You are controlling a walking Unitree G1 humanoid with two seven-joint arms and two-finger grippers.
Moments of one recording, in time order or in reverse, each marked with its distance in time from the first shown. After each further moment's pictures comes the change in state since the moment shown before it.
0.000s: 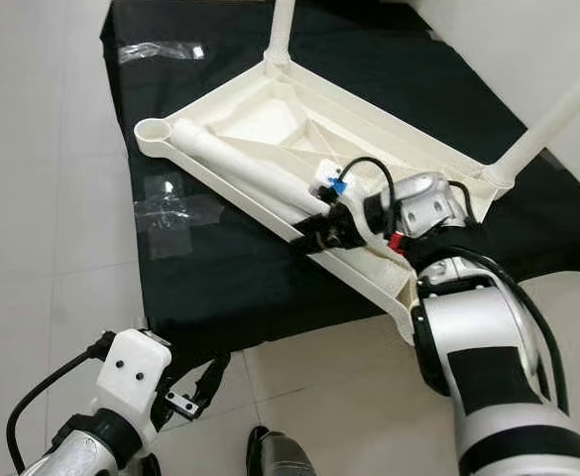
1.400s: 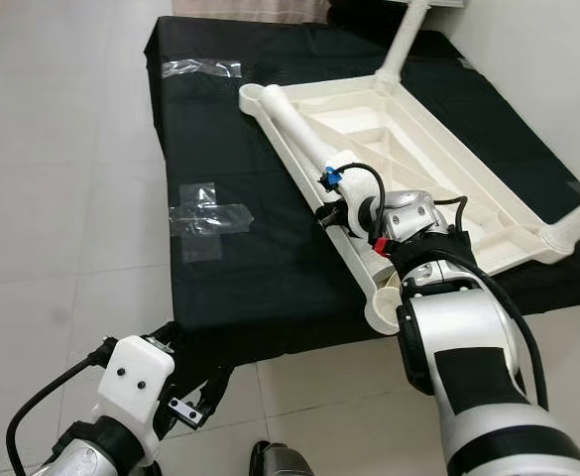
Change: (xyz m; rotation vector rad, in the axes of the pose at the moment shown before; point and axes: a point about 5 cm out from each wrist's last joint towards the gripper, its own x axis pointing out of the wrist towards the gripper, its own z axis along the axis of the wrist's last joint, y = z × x) left arm -0.006 -0.006 0.004 0.004 -0.015 -0.018; right arm 0.007 -0.018 -0.038 0.211 0.140 -0.522
